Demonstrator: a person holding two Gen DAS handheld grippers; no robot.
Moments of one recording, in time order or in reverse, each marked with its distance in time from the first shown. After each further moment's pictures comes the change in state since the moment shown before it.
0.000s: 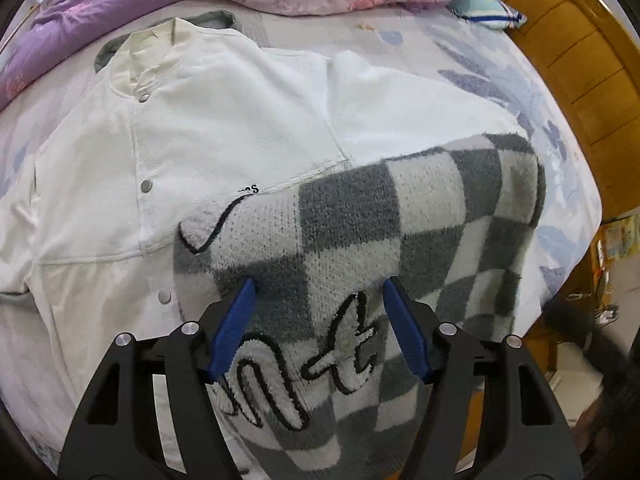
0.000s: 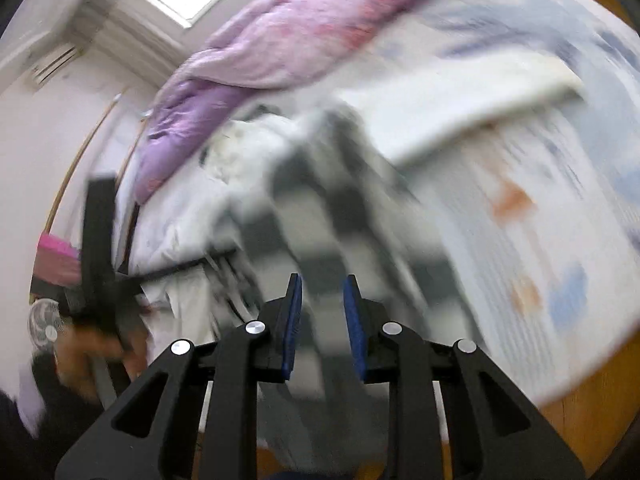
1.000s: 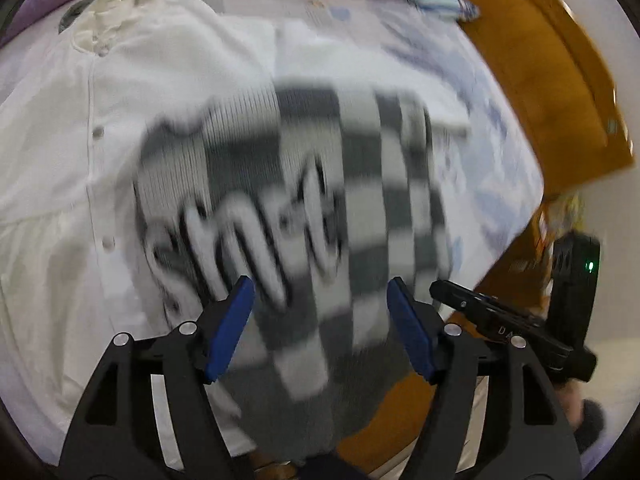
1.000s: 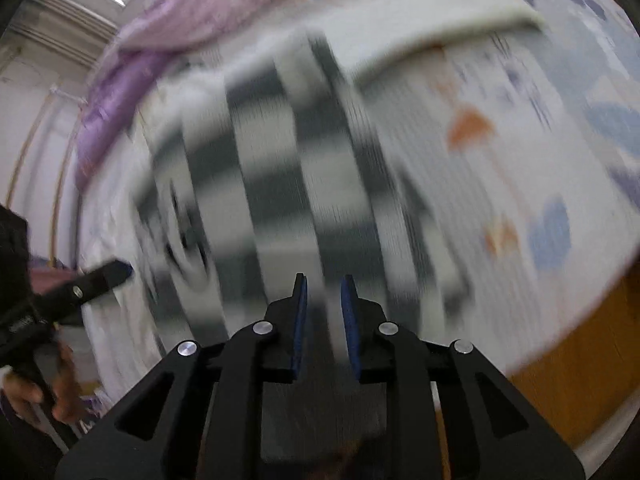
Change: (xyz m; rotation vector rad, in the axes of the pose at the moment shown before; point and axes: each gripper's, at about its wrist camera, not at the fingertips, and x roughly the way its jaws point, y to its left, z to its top) left arm -0.016 0.011 -0.067 0.037 0.069 -0.244; right arm 0.006 -0.047 -0.102 0.191 0.220 -0.238
